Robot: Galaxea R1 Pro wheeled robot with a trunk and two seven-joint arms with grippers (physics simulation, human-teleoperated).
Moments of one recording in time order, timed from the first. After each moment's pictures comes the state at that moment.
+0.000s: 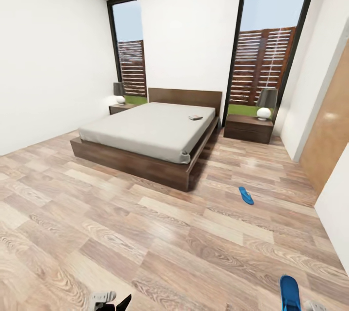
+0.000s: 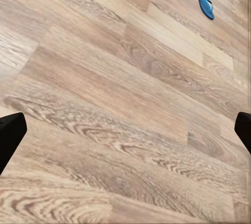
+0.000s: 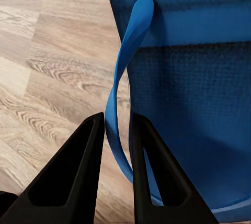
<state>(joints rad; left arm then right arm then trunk) -0.06 0.09 0.04 -0.80 0.30 -0.02 -0.55 -0.45 -0.45 0.23 0.03 -0.54 0.01 0.92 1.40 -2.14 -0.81</state>
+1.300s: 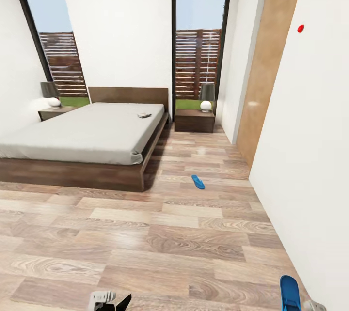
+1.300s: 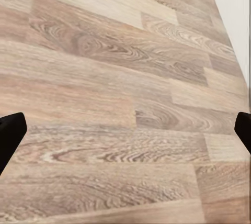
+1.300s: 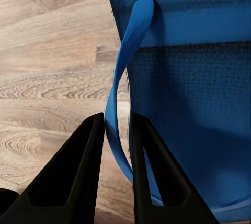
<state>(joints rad) -0.06 0.09 0.04 -0.80 0.30 -0.02 -0.55 -0.45 -0.45 0.23 0.03 -0.54 0.01 0.92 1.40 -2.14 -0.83</state>
